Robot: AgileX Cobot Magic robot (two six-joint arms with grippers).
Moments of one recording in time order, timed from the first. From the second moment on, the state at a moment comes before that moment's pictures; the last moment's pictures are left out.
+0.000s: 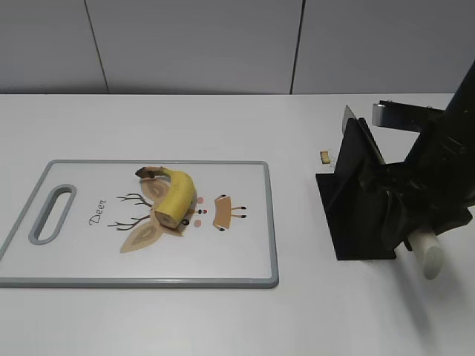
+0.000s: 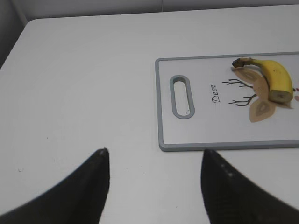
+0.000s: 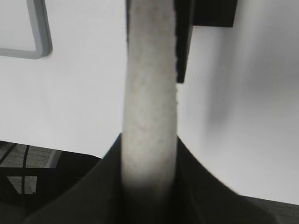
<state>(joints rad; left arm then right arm) -0.11 0.00 -0.49 0.01 1.08 0.09 0.31 1.62 -1.01 0.28 1.06 0.19</state>
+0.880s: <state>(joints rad) -0.11 0.00 -0.49 0.01 1.08 0.09 0.31 1.37 -1.02 0.18 1.04 0.31</state>
